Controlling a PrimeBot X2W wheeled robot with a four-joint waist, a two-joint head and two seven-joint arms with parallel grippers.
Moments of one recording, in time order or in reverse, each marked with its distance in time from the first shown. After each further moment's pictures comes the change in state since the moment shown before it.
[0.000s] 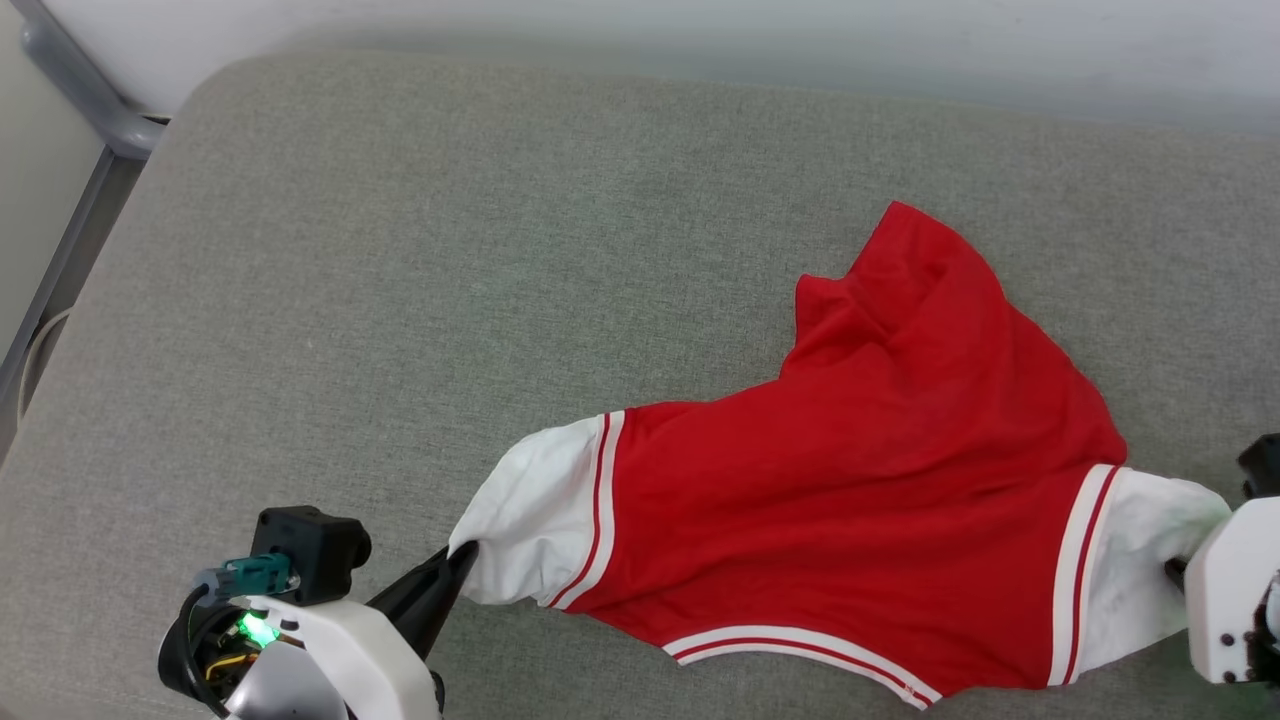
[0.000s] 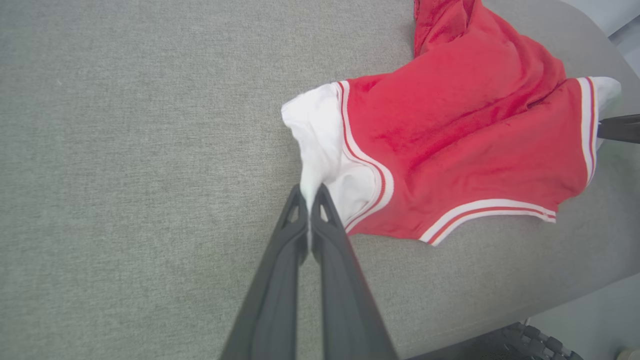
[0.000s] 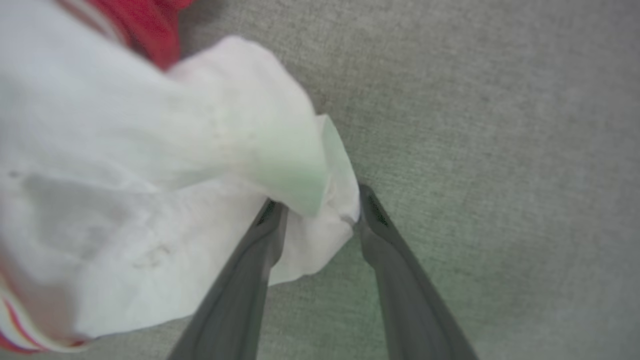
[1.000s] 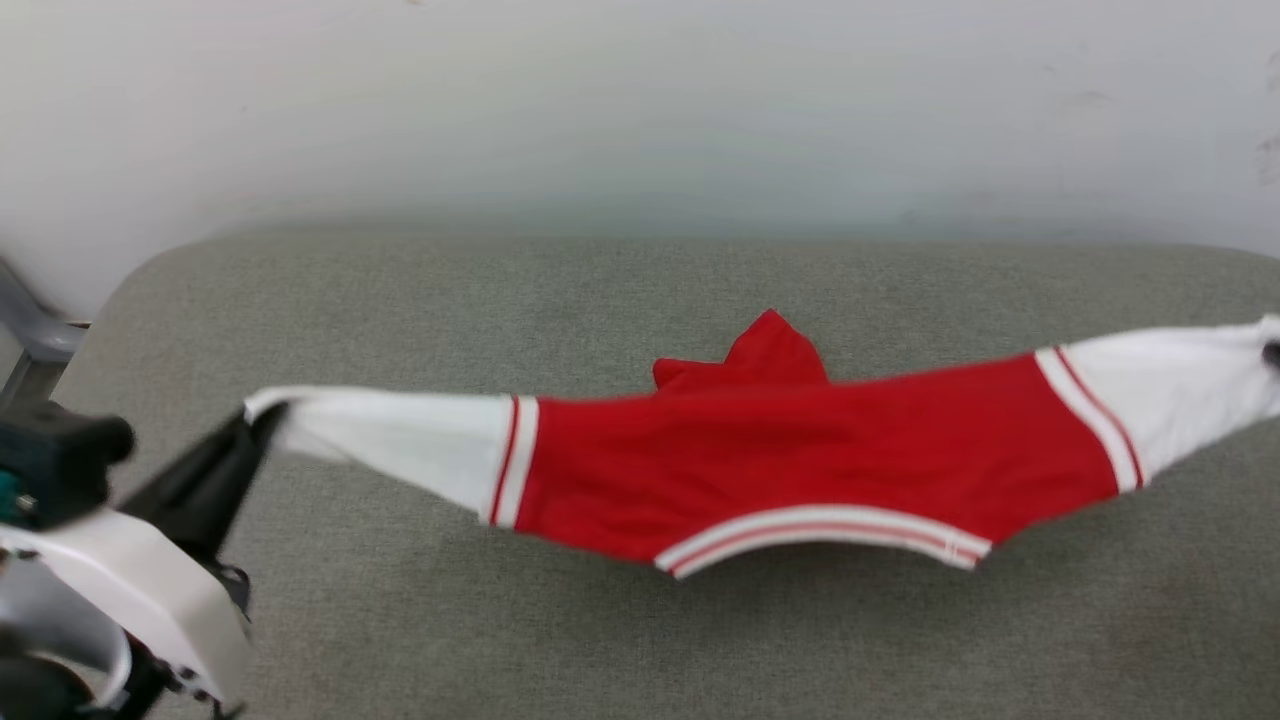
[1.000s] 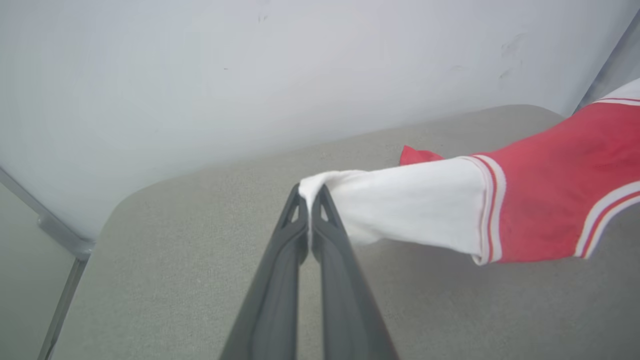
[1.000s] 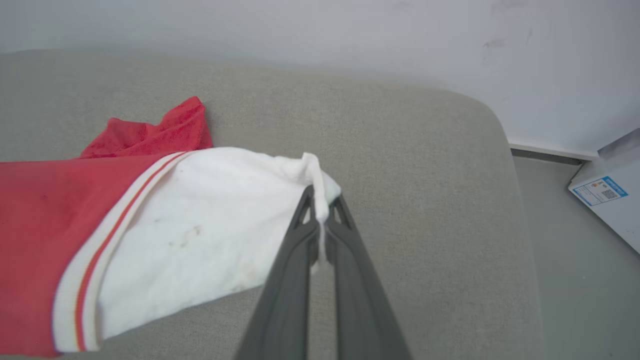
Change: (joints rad) left arm -0.048 0.179 0.234 -0.146 -0.052 0.005 0.006; right arm -0.199 -0.063 -0.147 -0.310 0.242 0.002 0.190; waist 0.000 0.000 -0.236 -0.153
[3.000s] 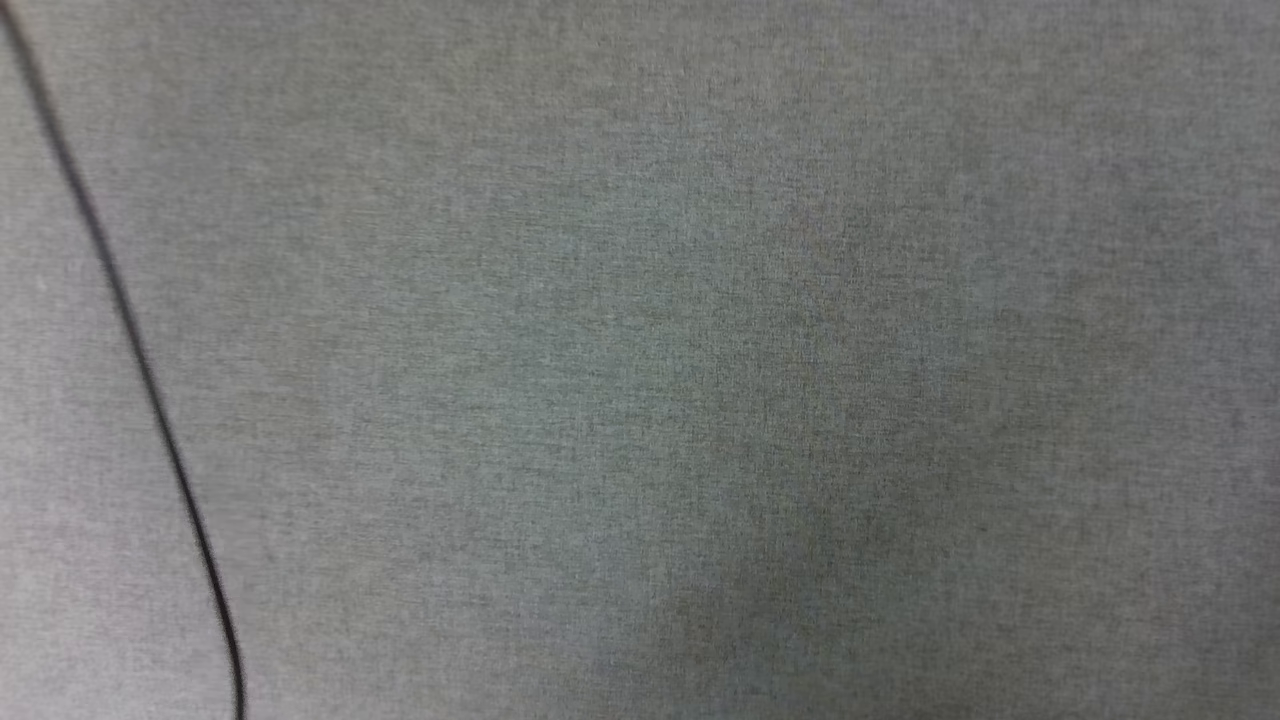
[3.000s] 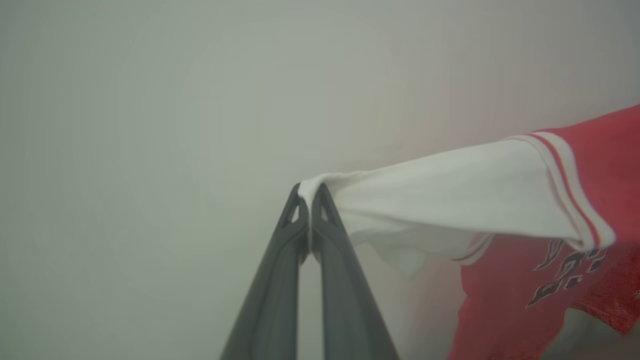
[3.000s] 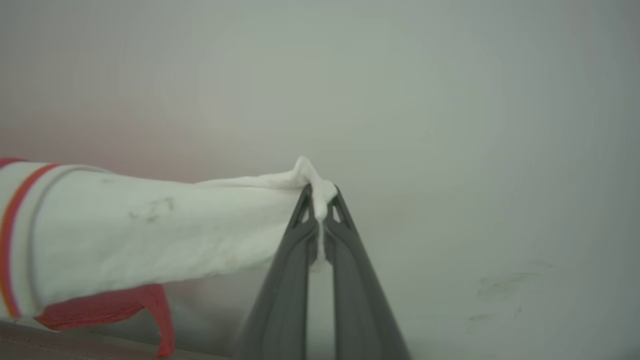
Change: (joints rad) left arm -1.452 0.001 -0.279 1.051 0.152 -0.118 -0.660; right arm -1.286 0.060 0.179 0.737 -0.460 0.000 -0.691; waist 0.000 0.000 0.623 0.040
